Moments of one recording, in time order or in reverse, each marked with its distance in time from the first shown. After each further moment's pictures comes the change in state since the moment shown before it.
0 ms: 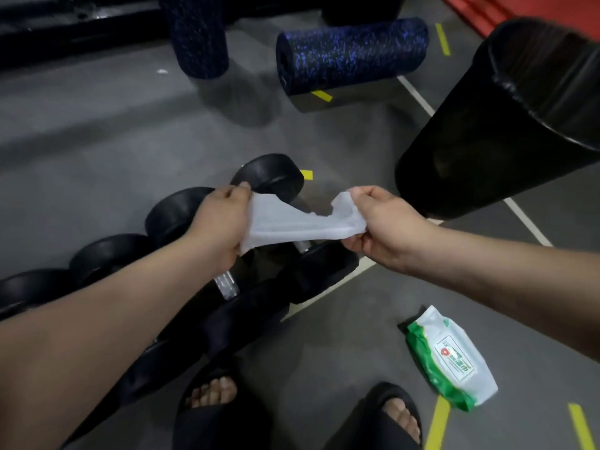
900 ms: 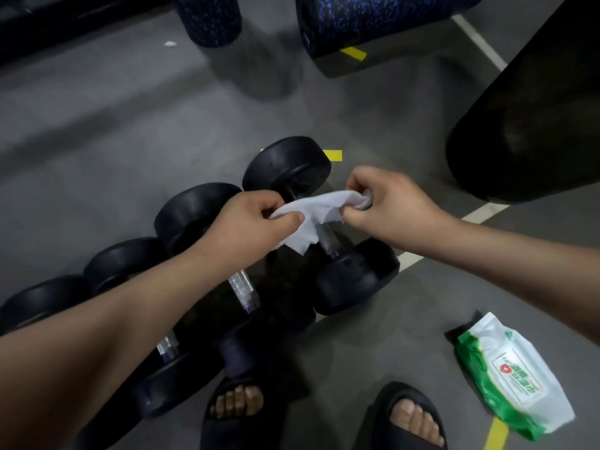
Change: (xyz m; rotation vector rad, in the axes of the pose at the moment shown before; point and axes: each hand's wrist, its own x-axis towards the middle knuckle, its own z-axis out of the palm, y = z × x) left_hand 0.031 -0.012 -0.002 0.676 -0.229 0.373; right_hand 0.079 0.009 0.000 -1.184 -0.045 -0.668
